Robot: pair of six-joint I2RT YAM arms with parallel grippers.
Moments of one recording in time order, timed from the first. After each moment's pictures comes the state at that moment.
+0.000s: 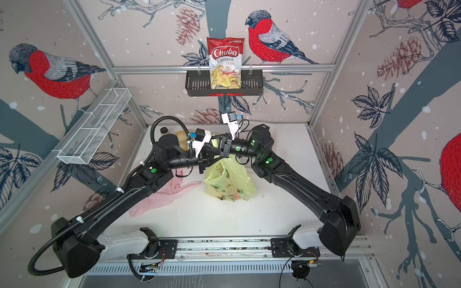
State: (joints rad) left arm -0.65 1.21 1.09 0.03 0.72 -0.09; right arm 0.77 1.38 1.20 0.40 -0.75 0.81
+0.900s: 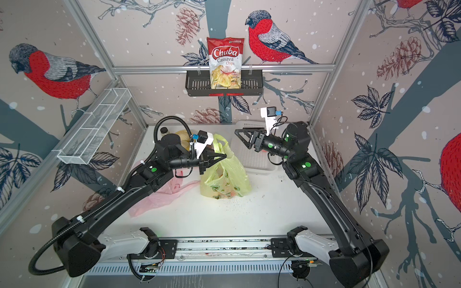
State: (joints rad) left arm -0.64 1.22 1.12 -0.08 0.75 0.01; right arm 0.44 1.18 1.22 -0.09 -0.67 0.61
